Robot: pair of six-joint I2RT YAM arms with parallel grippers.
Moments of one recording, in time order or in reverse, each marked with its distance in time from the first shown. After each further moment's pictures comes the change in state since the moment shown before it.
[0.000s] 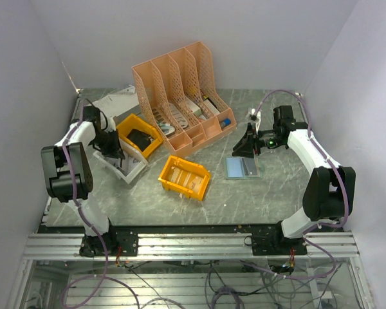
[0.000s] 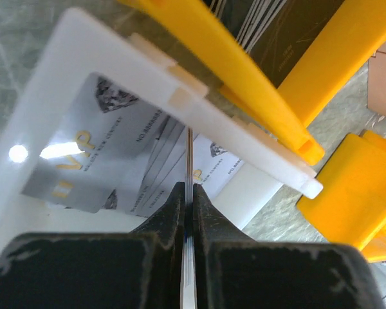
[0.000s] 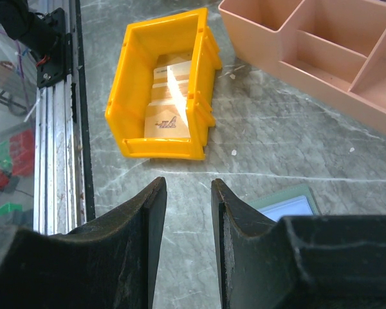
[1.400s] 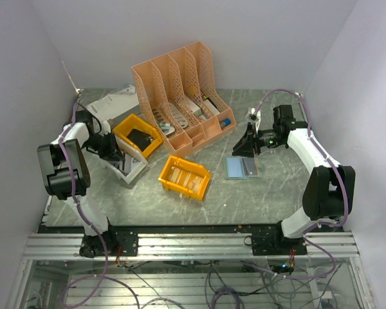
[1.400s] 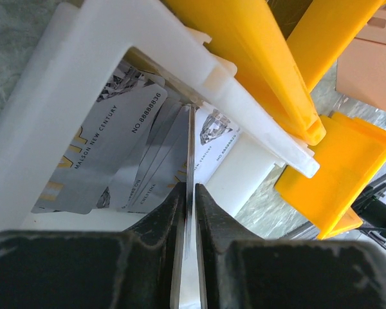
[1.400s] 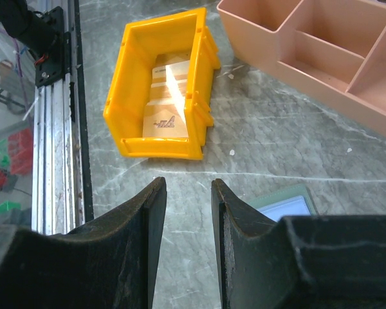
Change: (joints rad) left arm 0.097 0.044 0.001 -0.042 0.171 0.038; right arm 0.000 0.008 0.013 -0.012 0.003 -0.013
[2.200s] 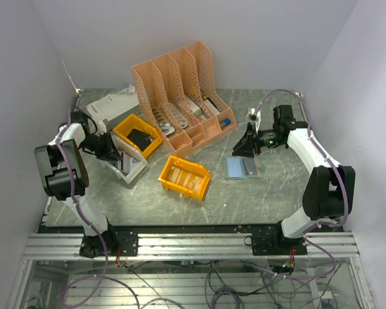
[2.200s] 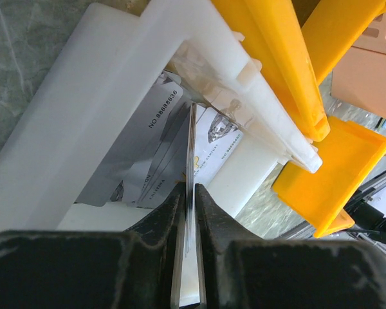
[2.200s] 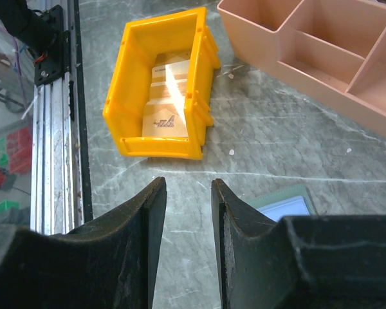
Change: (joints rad) left arm 0.043 0.000 0.000 -0.002 0.027 0.000; right arm 0.000 0.000 0.000 -0.004 0.000 -0.009
